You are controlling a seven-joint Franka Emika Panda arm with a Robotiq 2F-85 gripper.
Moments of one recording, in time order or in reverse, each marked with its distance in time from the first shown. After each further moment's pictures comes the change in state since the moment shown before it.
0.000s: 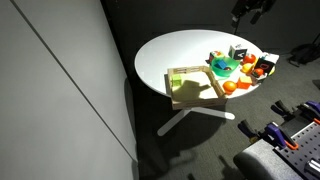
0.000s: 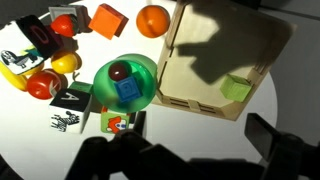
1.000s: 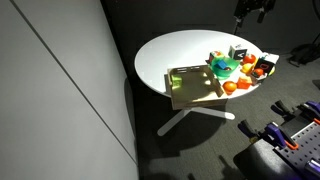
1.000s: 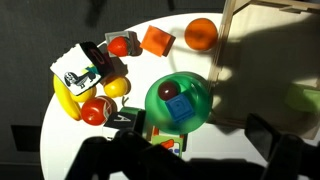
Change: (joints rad) arm -0.065 0.279 -0.065 0.315 -0.119 -0.284 0.082
